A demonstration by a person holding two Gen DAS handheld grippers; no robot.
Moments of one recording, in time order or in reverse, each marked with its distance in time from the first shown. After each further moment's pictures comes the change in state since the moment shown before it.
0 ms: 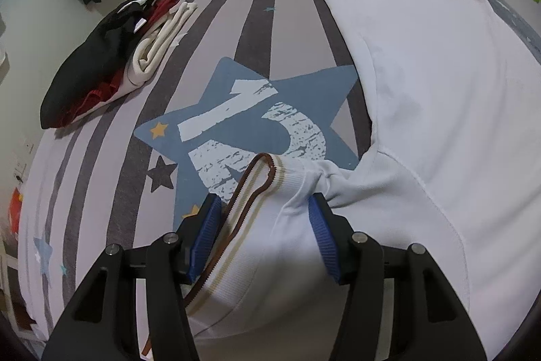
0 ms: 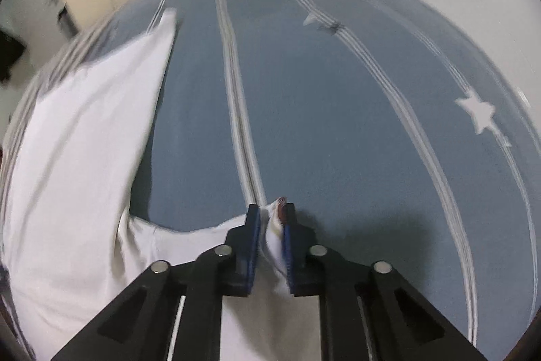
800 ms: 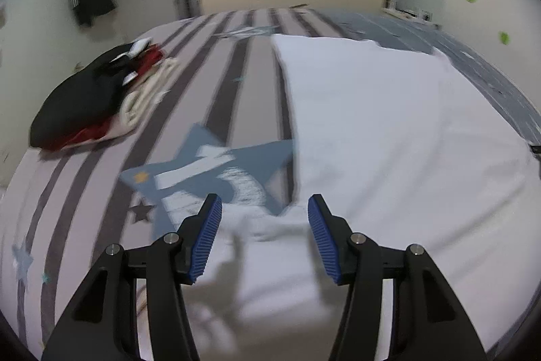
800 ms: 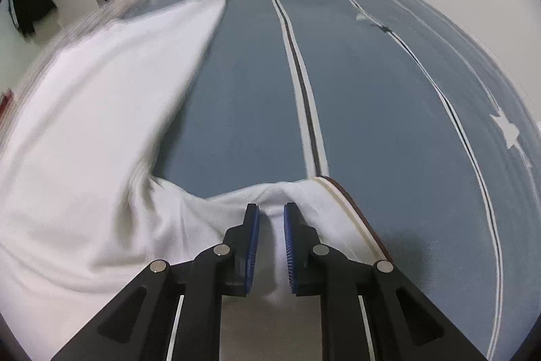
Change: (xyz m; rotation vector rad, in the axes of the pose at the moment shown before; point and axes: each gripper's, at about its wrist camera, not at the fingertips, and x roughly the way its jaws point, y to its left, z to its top) left arm -0.058 -0.019 0.005 -0.018 -0.216 -0.146; right arm 0.045 0.055 -0.052 -0.221 0.005 0.060
